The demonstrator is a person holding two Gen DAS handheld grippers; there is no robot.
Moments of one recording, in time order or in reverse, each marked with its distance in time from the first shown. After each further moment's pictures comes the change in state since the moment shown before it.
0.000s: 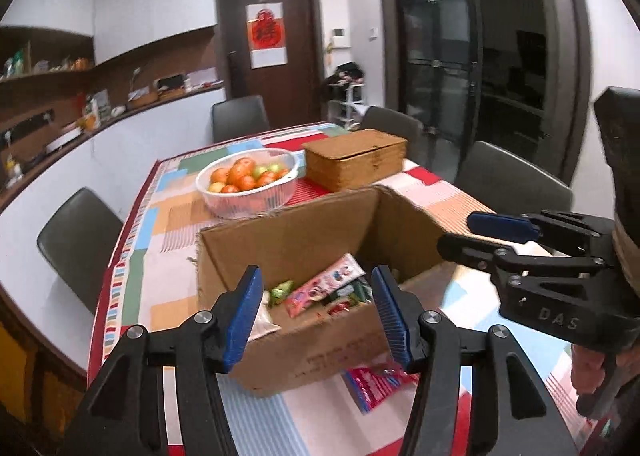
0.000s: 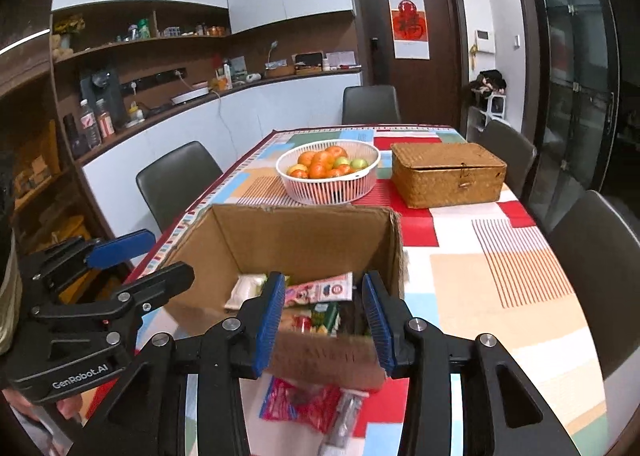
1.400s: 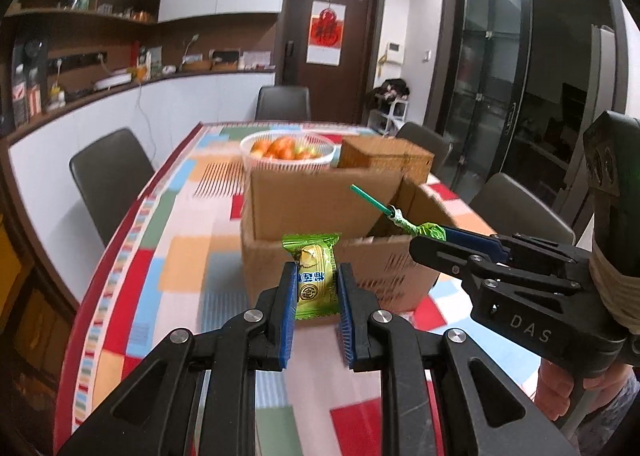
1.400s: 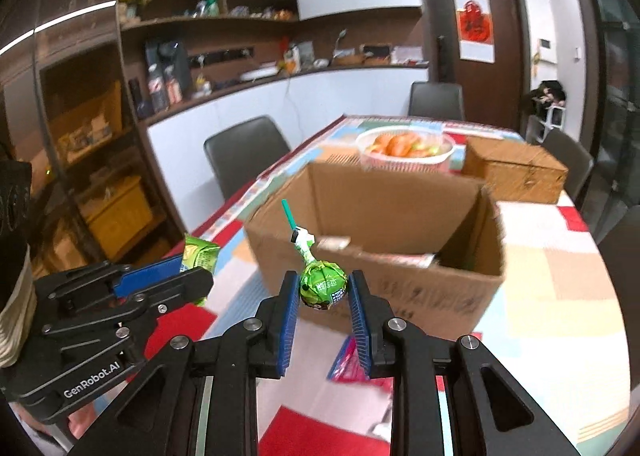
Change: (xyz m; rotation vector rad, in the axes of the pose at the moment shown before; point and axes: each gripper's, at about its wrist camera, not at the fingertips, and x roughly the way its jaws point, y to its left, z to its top) left arm -0.046 0.015 -0.045 -0.246 -0.020 0.081; right arm -0.015 0.047 -0.030 -0.109 0.018 0.200
